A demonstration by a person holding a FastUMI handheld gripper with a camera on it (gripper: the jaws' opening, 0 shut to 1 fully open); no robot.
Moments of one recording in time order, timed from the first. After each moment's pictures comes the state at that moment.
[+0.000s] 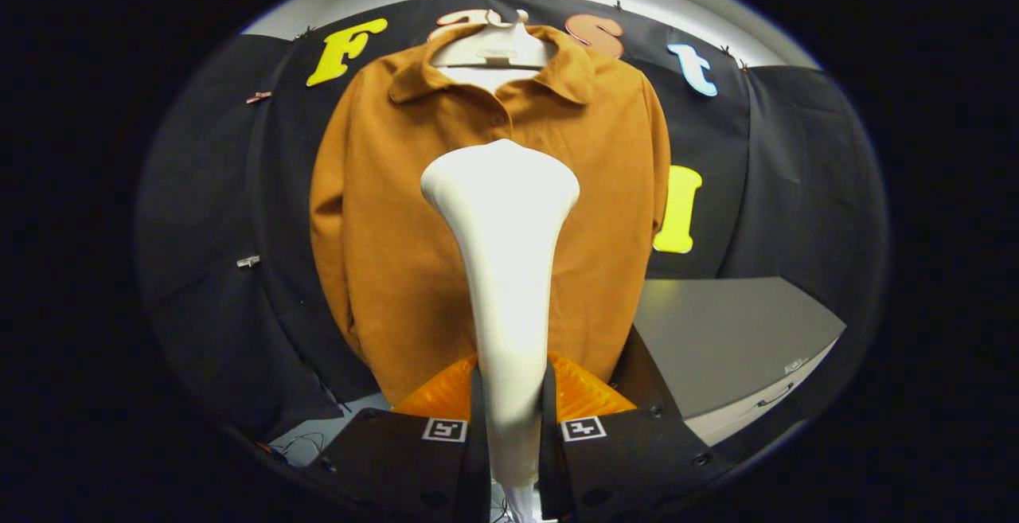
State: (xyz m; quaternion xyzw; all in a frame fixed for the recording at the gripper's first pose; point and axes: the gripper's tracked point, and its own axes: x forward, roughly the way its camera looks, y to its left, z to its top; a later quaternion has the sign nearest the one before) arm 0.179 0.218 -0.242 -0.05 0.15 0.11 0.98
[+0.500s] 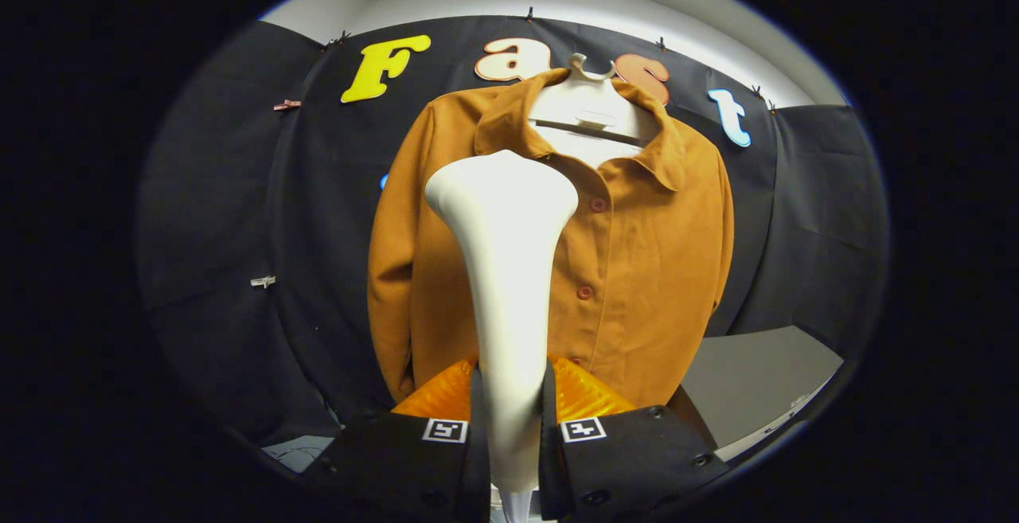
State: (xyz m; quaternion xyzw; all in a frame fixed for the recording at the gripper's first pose) arm 0.195 0.314 -0.204 -0.08 0.10 0.13 0.98
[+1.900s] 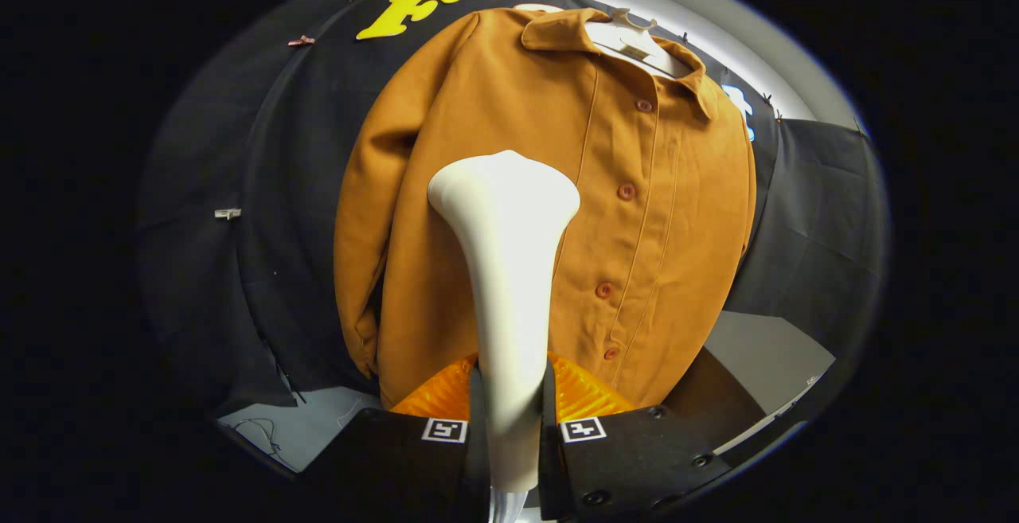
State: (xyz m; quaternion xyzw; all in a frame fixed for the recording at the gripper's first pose) arm 0.205 0.303 -0.337 -0.15 0.14 0.08 0.98
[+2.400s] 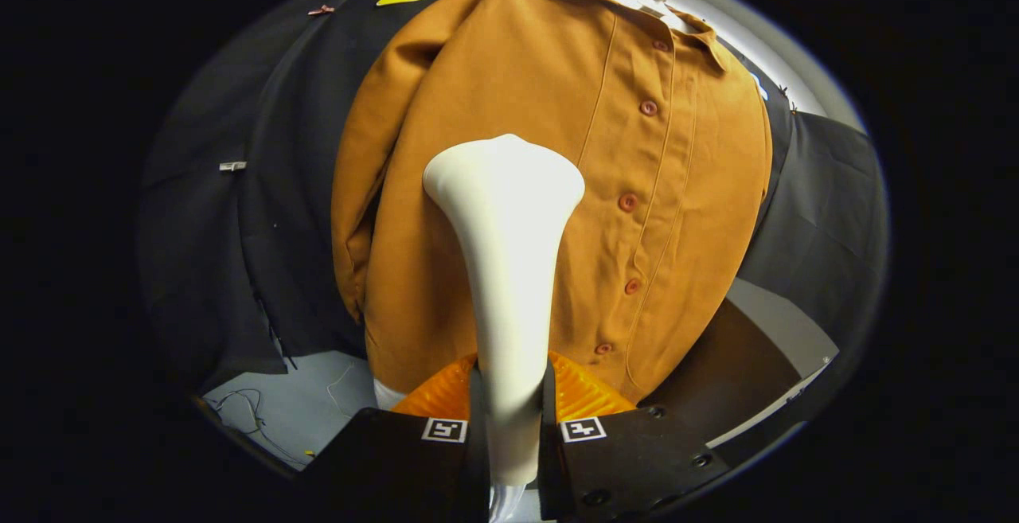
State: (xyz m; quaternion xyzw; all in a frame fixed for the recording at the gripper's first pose) arm 0.189 0.278 -0.415 -0.18 0.20 0.08 0.96
